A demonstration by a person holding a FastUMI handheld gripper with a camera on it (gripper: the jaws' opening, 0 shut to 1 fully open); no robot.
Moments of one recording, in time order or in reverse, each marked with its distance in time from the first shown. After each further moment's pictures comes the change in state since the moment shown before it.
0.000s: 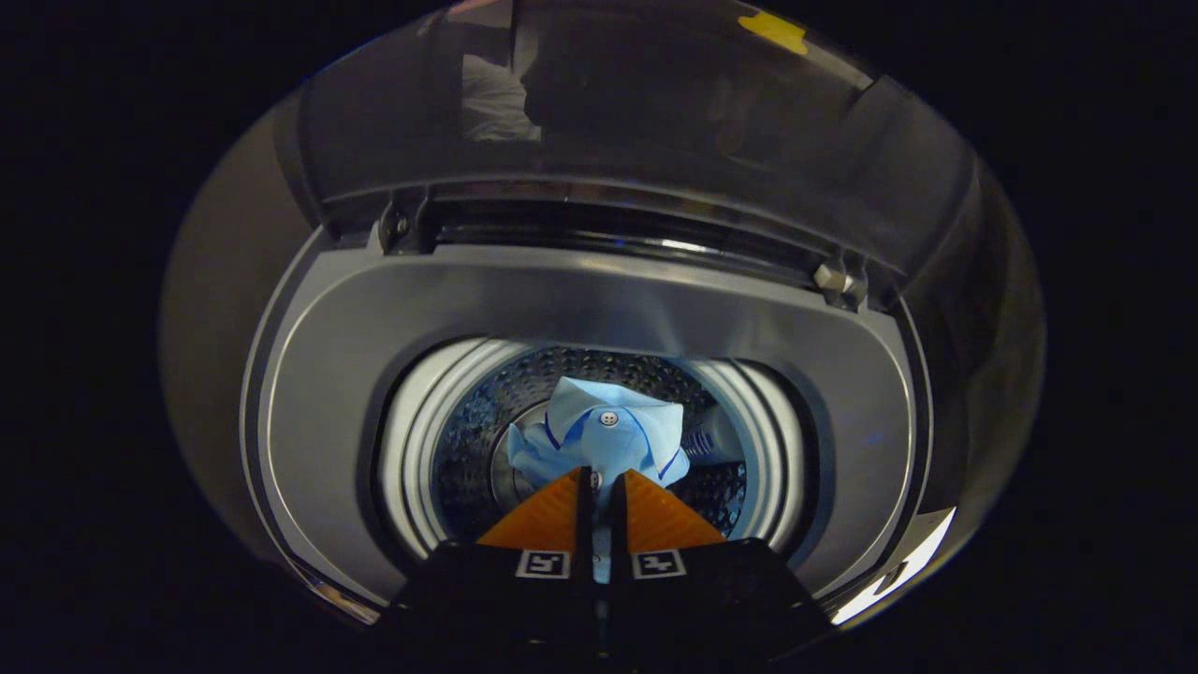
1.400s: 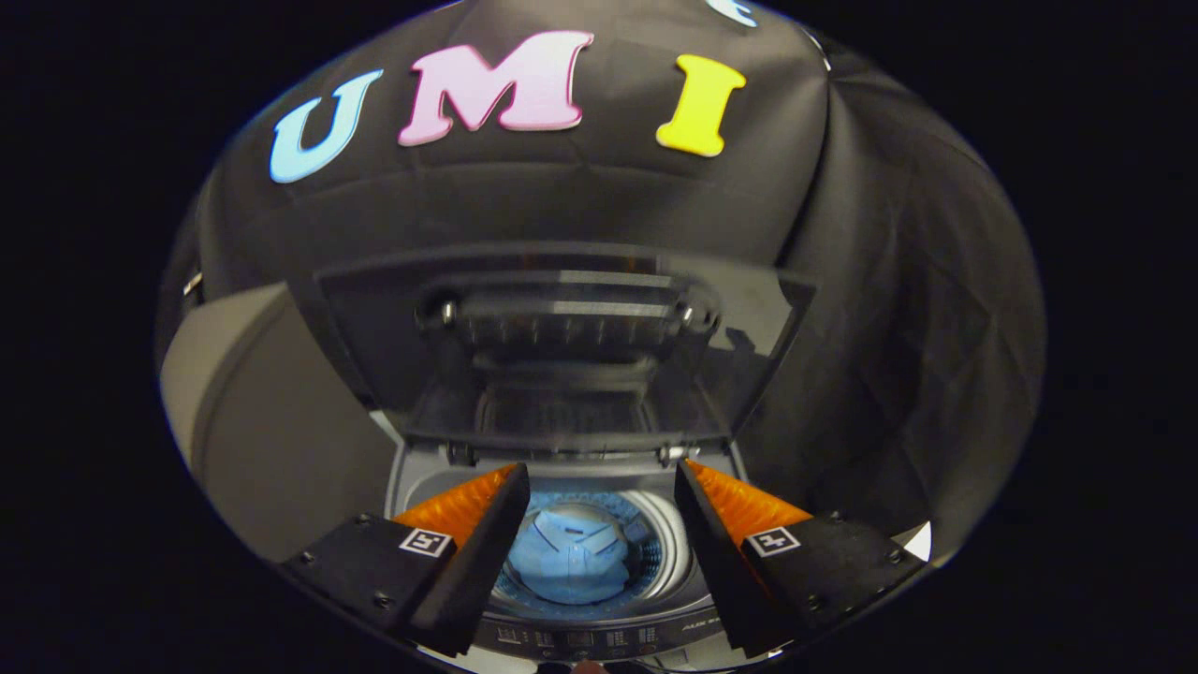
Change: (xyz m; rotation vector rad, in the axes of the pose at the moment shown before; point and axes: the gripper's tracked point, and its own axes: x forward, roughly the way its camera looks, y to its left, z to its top) arm -0.197 -0.060 0.157 0.156 -0.426 -0.035
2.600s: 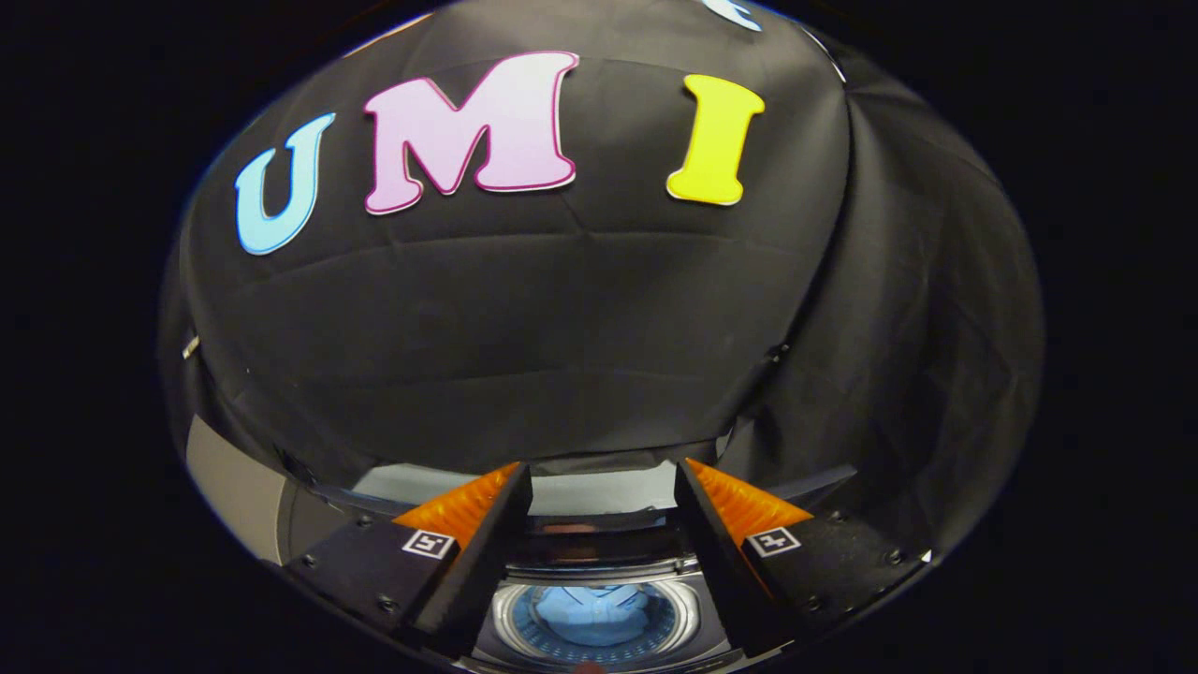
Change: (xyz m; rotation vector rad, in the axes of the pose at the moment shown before) arm 0.066 0.017 0.122 0.059 -0.026 0.049
